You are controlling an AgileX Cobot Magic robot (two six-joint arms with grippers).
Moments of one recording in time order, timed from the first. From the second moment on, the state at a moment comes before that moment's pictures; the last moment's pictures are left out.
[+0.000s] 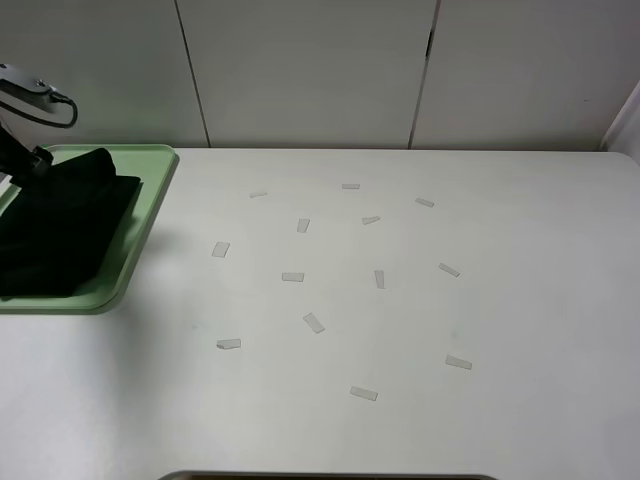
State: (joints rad) left arm 0.17 1.79 -1.13 0.37 0.34 0.23; right arm 0.24 -0.01 -0.49 0.01 1.02 0.04
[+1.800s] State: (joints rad) left arm -0.06 0.25 -0.60 0.14 0.88 -0.04; right arm 0.24 -0.01 -0.49 0.01 1.02 0.04
